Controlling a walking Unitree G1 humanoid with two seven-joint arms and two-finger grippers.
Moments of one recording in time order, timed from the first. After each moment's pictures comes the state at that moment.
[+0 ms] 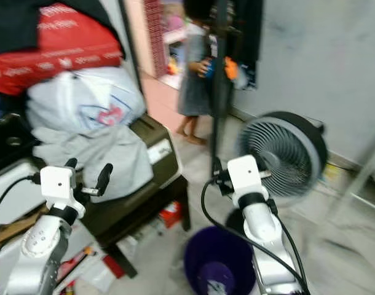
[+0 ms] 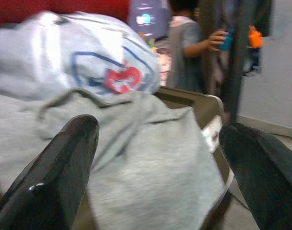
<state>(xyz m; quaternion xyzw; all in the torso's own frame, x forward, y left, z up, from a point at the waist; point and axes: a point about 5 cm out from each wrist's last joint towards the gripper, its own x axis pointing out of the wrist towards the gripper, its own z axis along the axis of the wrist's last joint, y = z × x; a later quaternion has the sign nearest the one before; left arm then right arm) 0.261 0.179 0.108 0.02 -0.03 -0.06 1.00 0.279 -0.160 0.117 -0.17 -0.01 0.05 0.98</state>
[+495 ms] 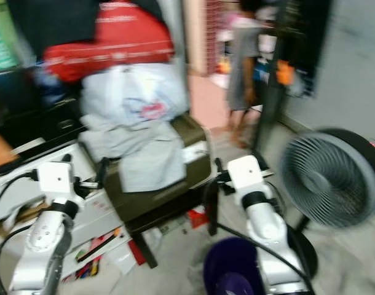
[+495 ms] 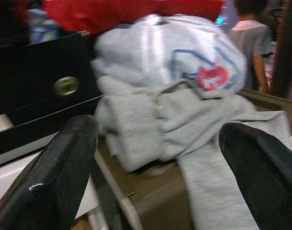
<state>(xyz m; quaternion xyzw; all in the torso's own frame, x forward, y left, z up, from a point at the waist) 0.269 0.179 0.112 0.02 -0.04 -0.02 1.00 0.281 -0.163 0.122 -0.18 -0.02 0.05 0.98</state>
